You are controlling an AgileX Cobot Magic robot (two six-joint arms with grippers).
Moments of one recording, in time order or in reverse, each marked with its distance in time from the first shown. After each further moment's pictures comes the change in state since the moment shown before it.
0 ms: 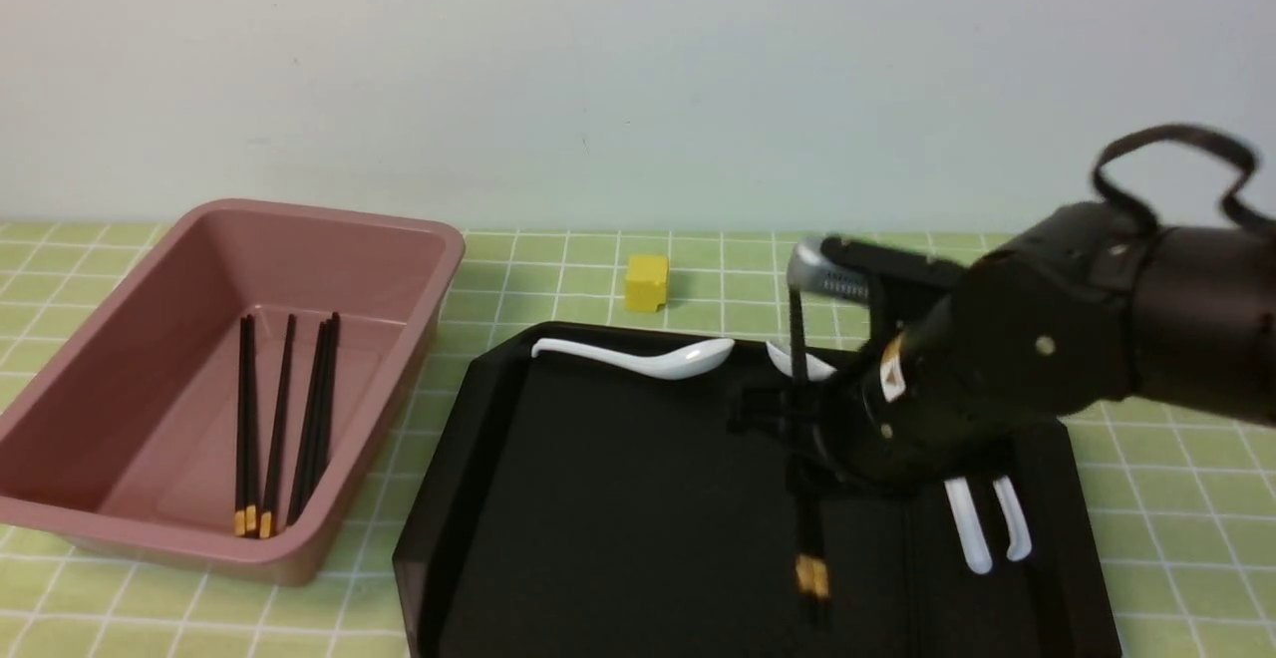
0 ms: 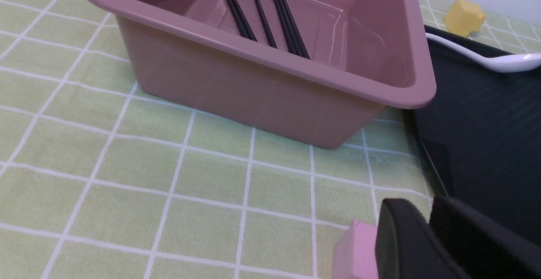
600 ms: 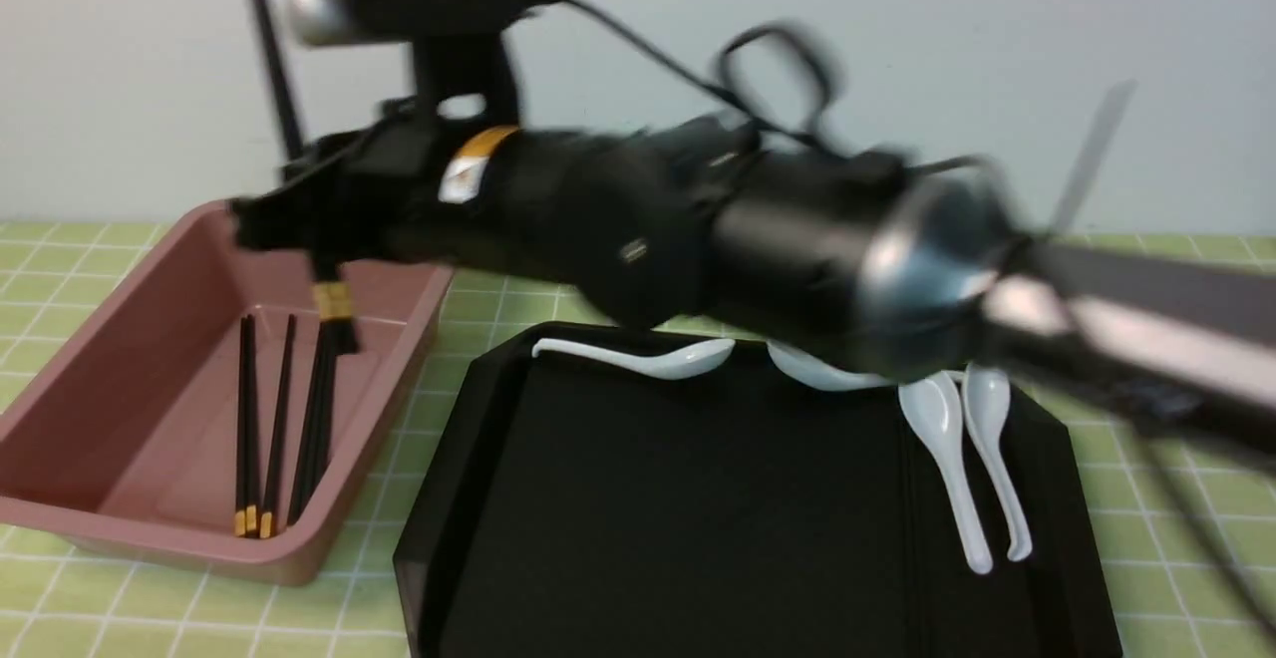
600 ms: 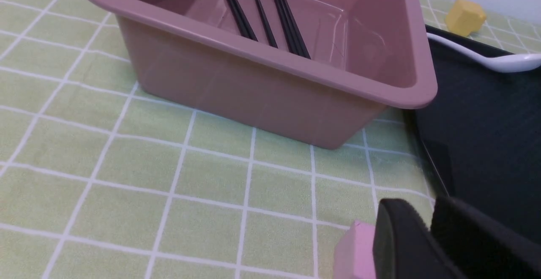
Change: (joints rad) right arm 0.286 0.388 -0.618 0.271 -0.542 -0.659; left arm 0.000 0.000 0.000 0.000 0.000 0.000
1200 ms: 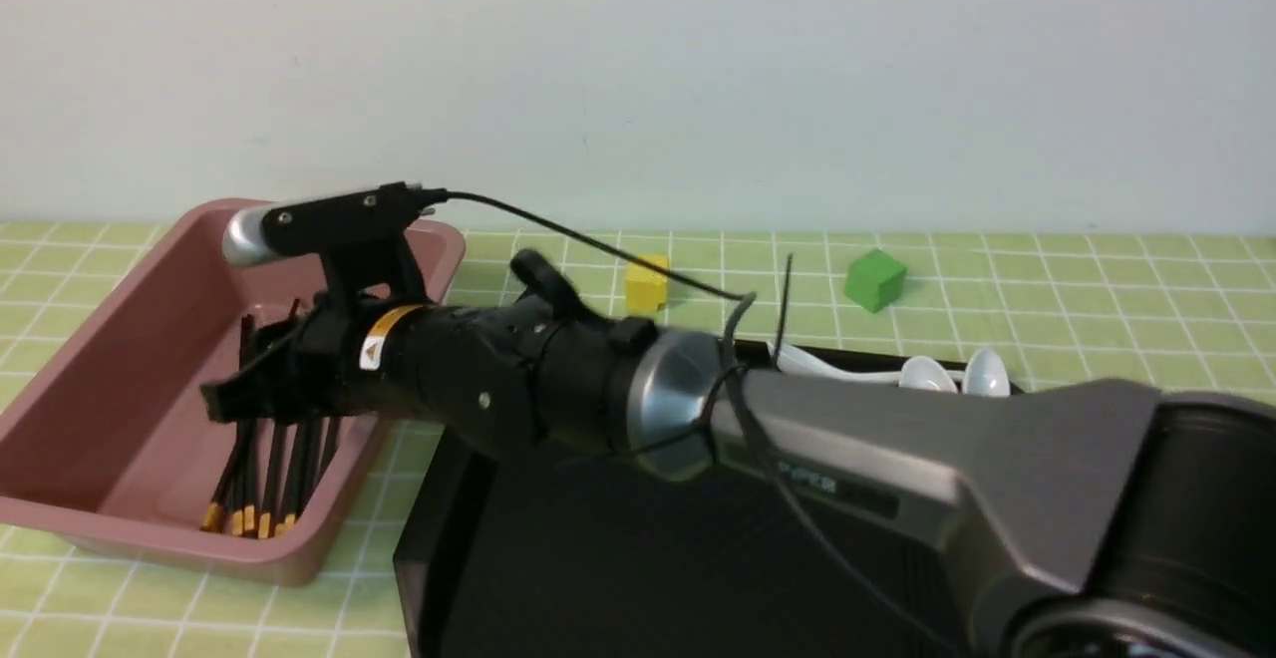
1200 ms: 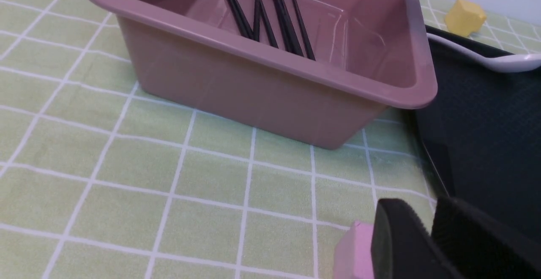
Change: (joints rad) right arm -0.003 0.261 -0.160 -0.019 0.137 0.004; left arm 0.000 0.000 0.000 0.000 0.000 0.000
